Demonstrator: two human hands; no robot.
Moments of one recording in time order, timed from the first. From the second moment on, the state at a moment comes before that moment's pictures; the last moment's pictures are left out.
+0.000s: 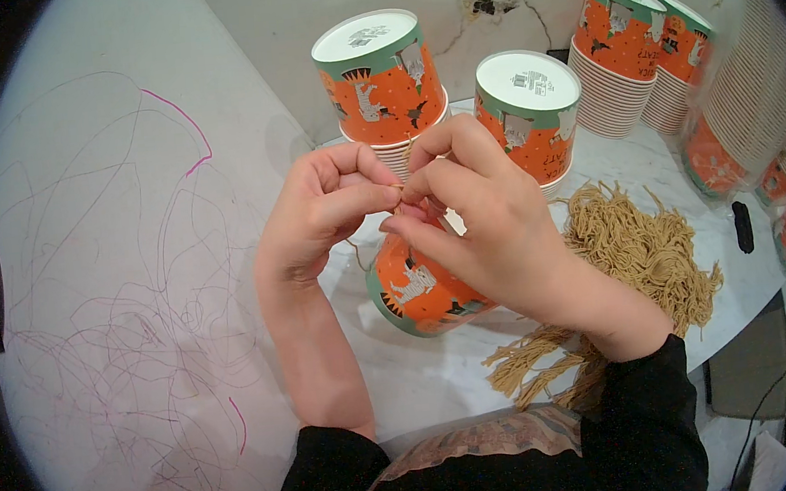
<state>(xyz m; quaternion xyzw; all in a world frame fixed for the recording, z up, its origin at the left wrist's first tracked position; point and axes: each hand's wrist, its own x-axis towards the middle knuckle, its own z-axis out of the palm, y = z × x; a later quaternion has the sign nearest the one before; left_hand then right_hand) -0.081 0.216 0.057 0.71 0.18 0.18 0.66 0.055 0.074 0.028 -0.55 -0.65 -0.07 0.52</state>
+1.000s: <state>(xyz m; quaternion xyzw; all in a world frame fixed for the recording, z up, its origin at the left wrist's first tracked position) -0.075 0.220 0.050 0.69 0.15 0.19 0.68 0.067 0.074 0.035 -0.54 -0.67 -0.06 0.51</state>
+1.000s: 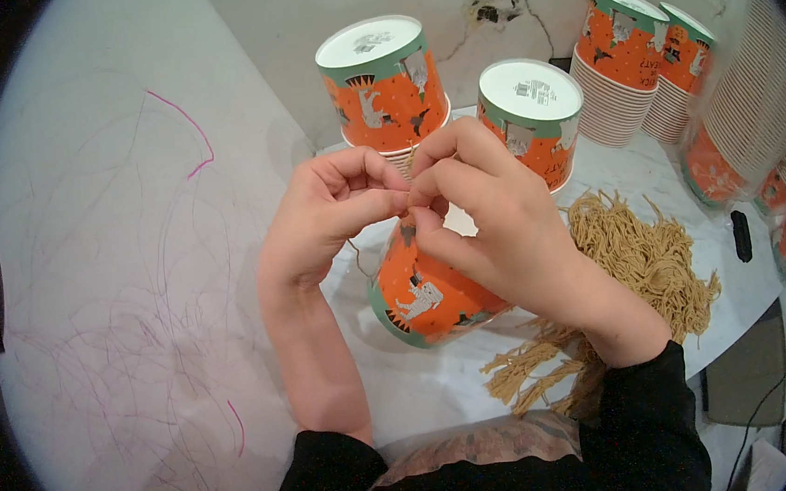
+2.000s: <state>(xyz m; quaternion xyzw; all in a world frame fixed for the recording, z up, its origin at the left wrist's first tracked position) -0.038 0.177 0.038 0.57 -0.05 0.46 0.68 0.084 0.076 0.040 -0.35 -0.54 0.21 0.74</state>
